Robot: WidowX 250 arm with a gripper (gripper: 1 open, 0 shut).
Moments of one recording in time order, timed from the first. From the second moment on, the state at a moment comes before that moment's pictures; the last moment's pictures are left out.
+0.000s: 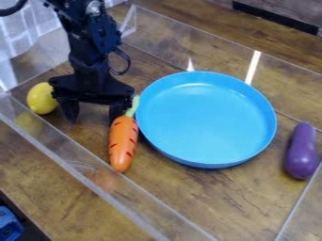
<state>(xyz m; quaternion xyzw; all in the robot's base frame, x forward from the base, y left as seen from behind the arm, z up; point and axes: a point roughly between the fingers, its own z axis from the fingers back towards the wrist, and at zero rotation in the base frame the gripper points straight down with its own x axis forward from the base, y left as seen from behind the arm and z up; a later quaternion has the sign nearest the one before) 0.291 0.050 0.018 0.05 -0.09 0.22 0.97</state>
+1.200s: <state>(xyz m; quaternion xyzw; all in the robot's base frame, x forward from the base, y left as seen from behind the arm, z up) 0.312 0.072 0.087 0.00 -0.10 0.11 0.99</state>
